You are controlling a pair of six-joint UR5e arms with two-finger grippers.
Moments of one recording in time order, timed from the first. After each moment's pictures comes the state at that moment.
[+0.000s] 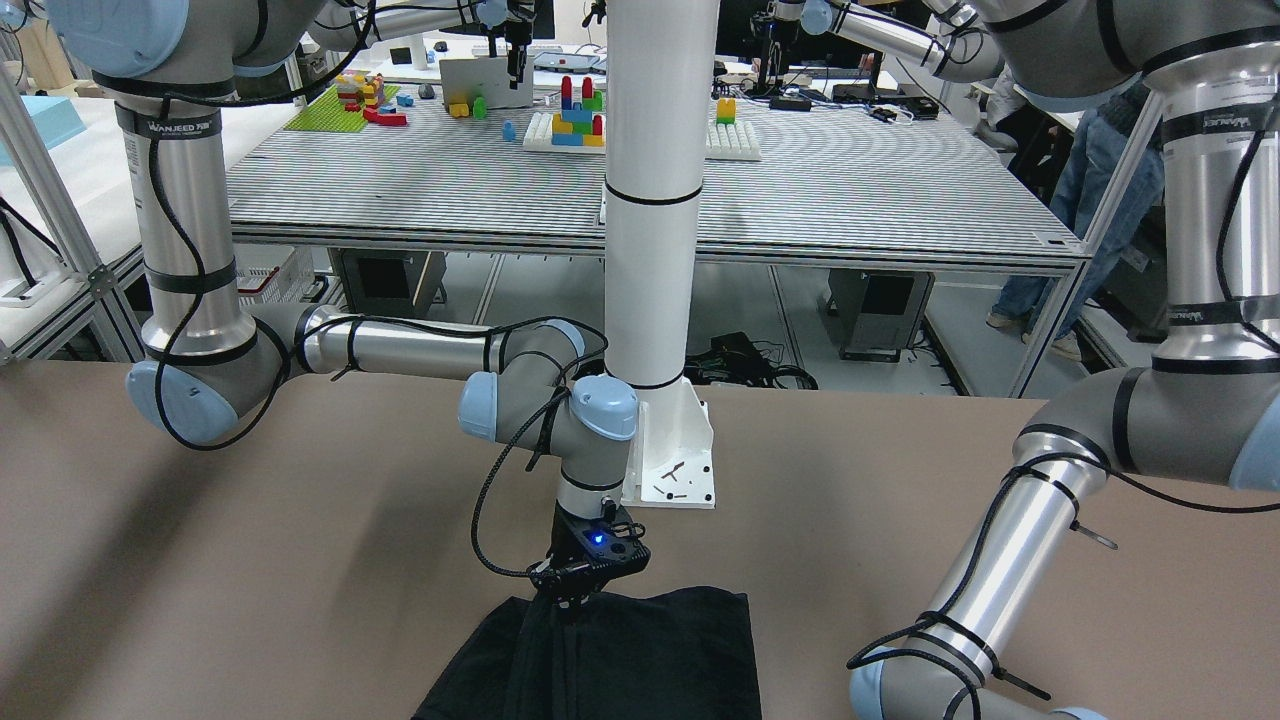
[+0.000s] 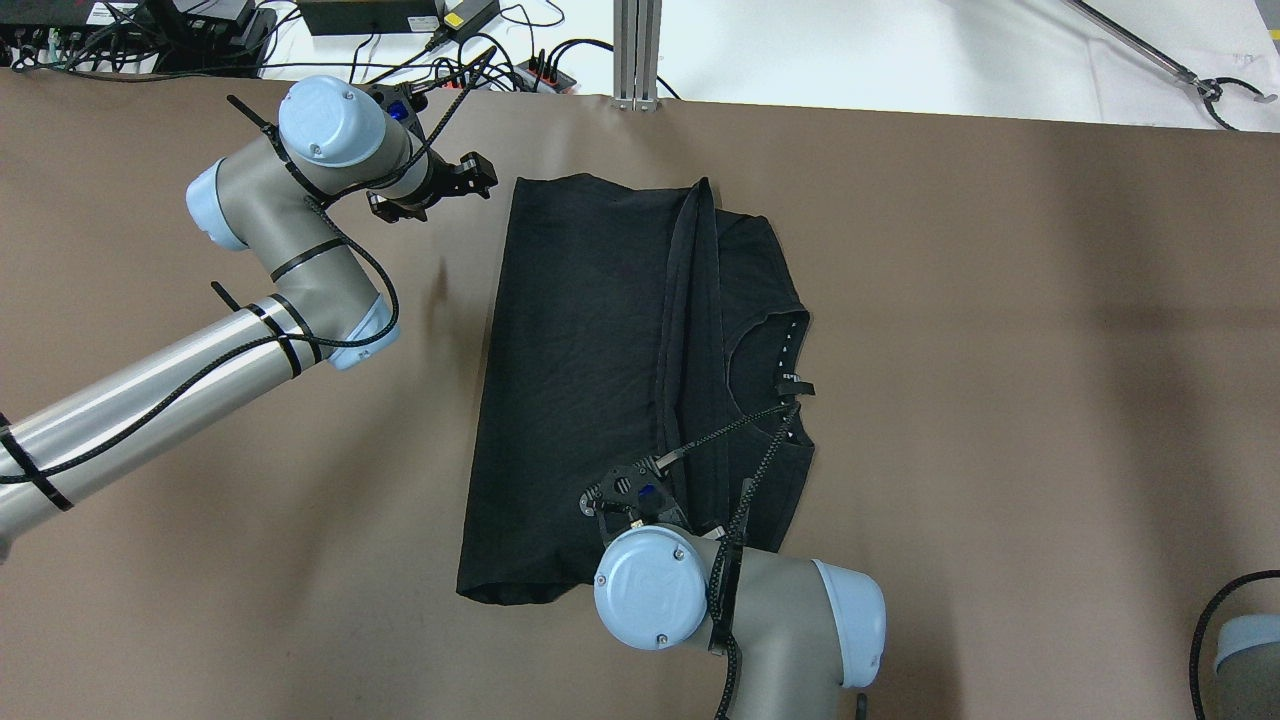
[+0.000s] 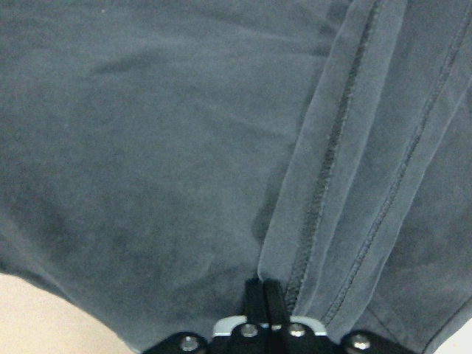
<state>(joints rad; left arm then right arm) -0.89 -2.42 -0.98 -2.27 -1.84 -1.38 0.27 -0.92 1.77 -1.72 1.48 0.88</state>
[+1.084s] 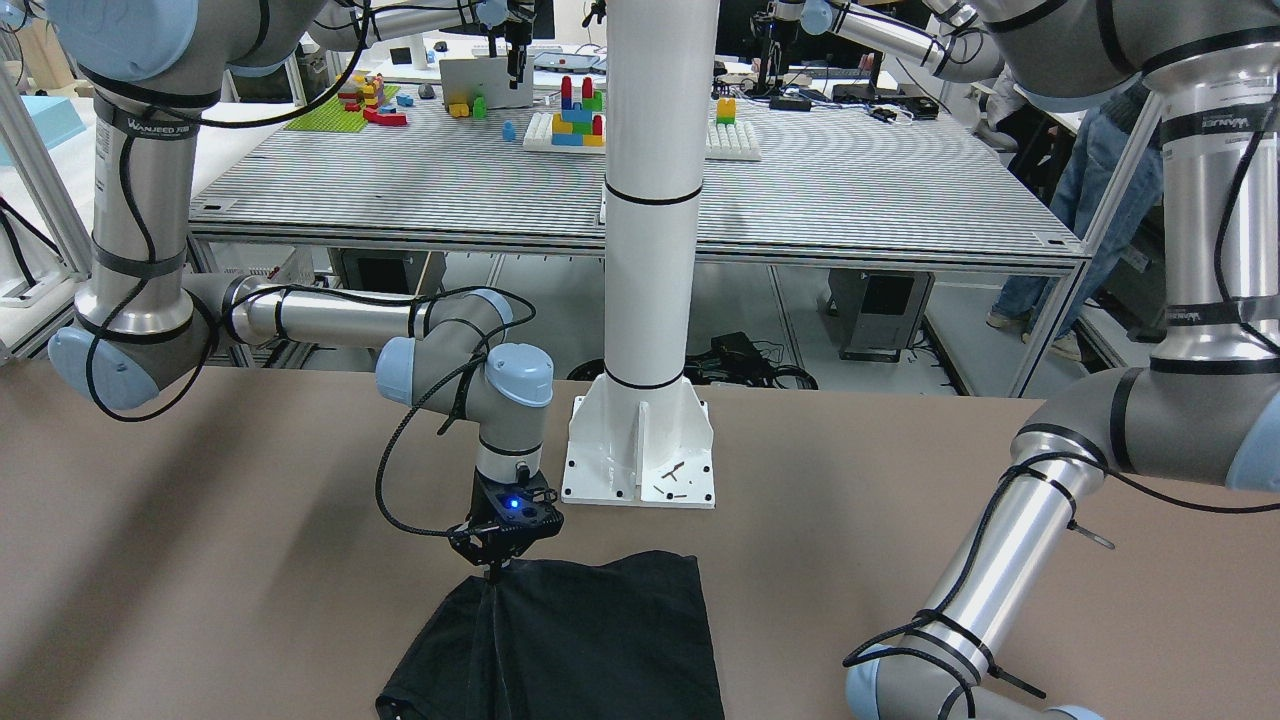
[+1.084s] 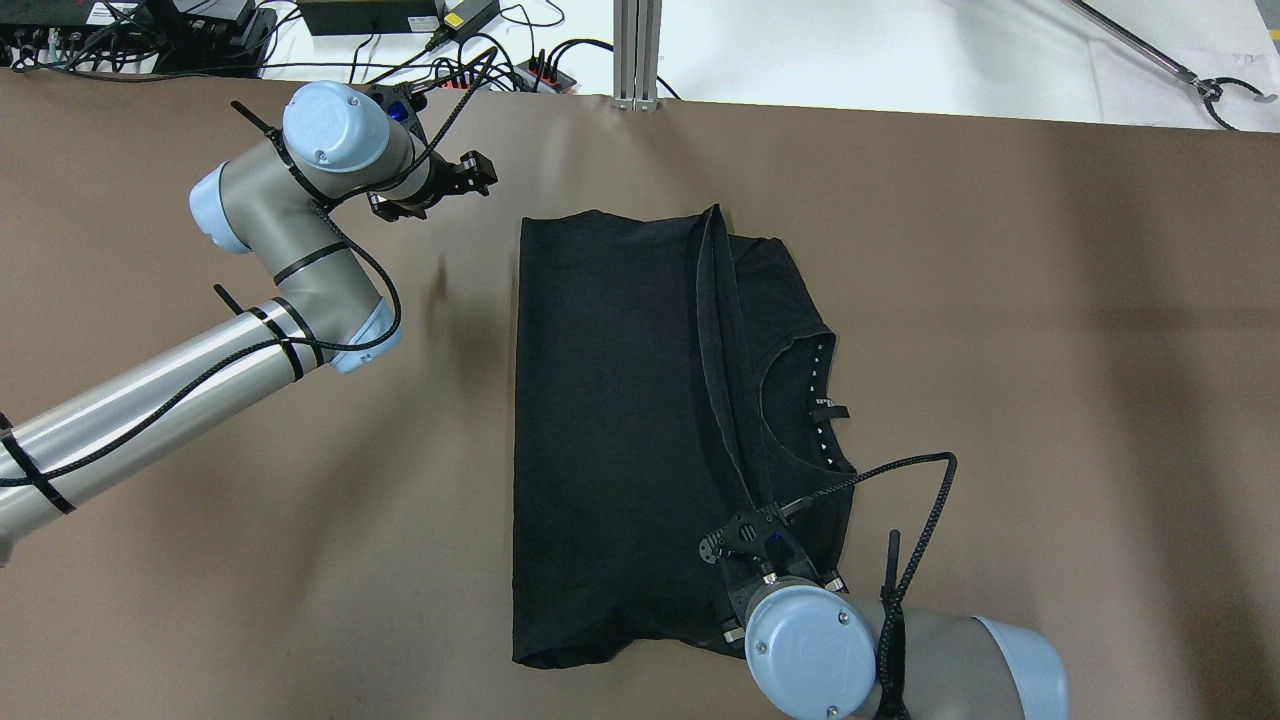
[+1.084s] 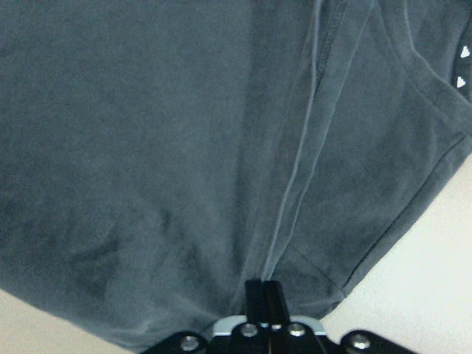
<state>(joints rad) -0.88 -2.42 -0.98 -2.27 -1.81 -1.39 0.24 -1.19 2.03 -1.75 1.48 0.95</state>
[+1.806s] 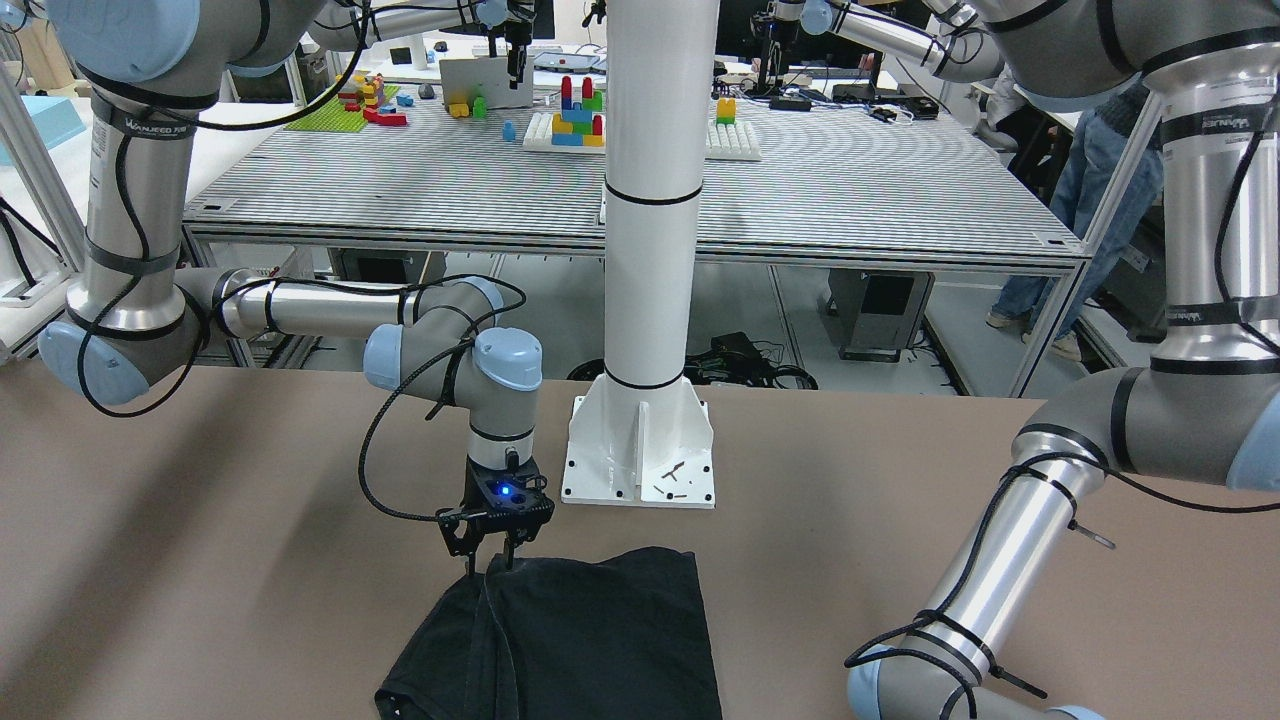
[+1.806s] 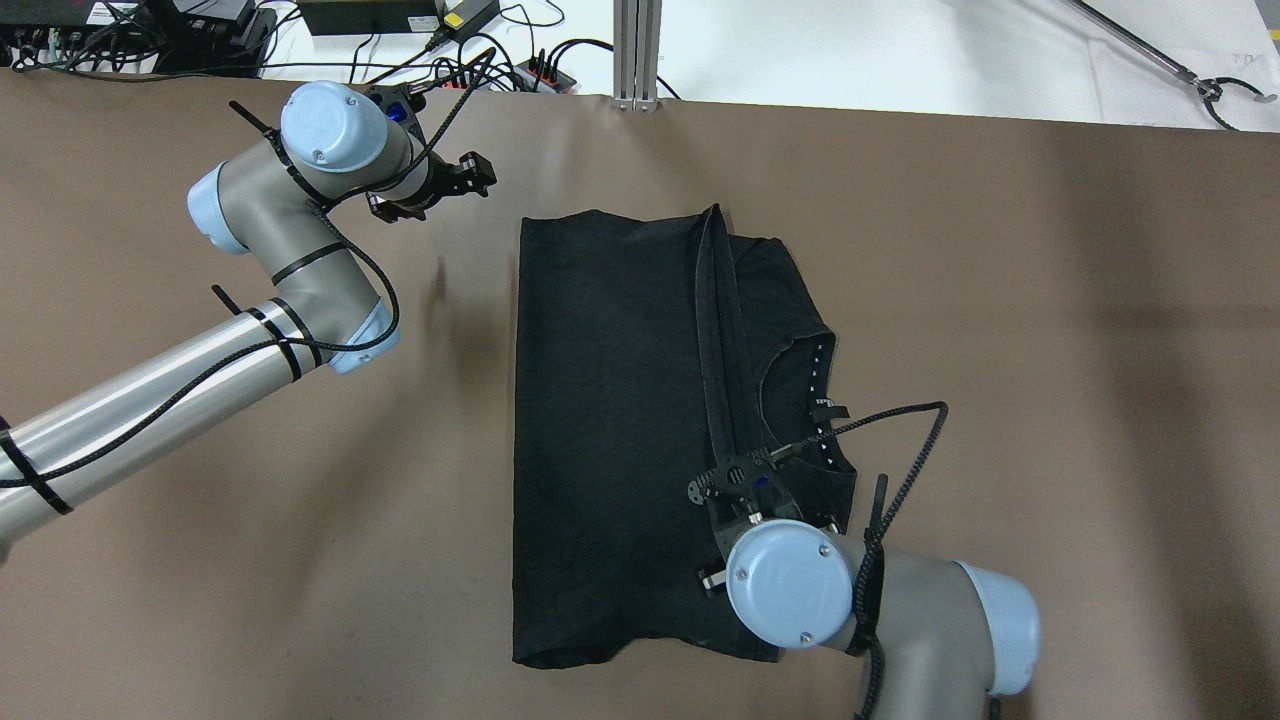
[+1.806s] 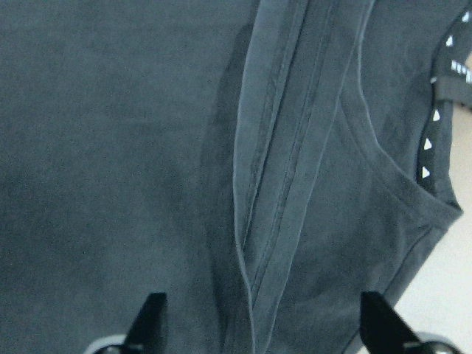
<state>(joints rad) -0.89 -2.41 -0.99 -2.27 -1.82 -1.39 0.32 -1.11 1.97 -1.74 1.50 0.93</state>
